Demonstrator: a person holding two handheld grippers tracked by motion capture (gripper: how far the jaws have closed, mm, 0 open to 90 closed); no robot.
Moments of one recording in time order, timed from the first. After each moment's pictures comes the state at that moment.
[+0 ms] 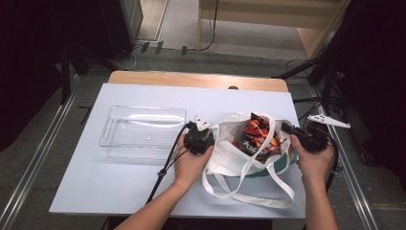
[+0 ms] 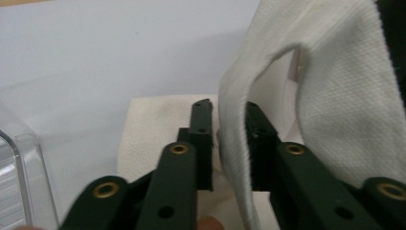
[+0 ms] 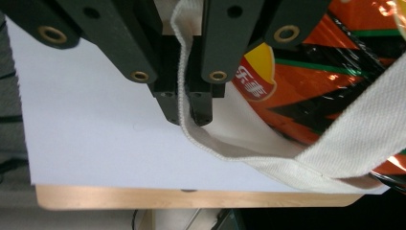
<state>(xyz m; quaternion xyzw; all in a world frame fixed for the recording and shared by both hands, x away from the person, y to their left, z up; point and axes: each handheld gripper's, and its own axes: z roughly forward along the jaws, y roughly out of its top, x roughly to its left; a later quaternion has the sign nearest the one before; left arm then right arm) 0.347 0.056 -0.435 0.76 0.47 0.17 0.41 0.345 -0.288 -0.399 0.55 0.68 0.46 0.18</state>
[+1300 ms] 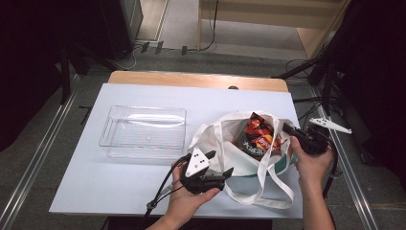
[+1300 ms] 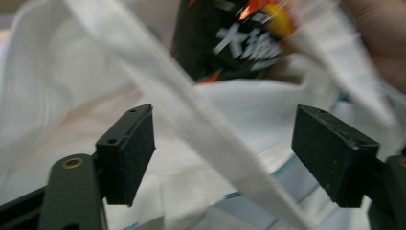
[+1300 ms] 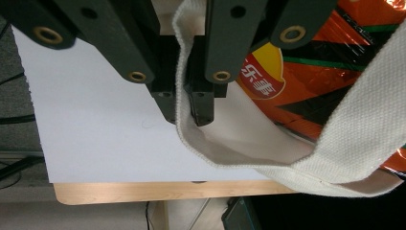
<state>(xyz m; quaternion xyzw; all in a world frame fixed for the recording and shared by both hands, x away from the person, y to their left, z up) 0.245 0.057 -0.423 0.76 0.36 0.14 0.51 0.336 -0.286 -0.403 0.56 0.65 0.47 0.20</state>
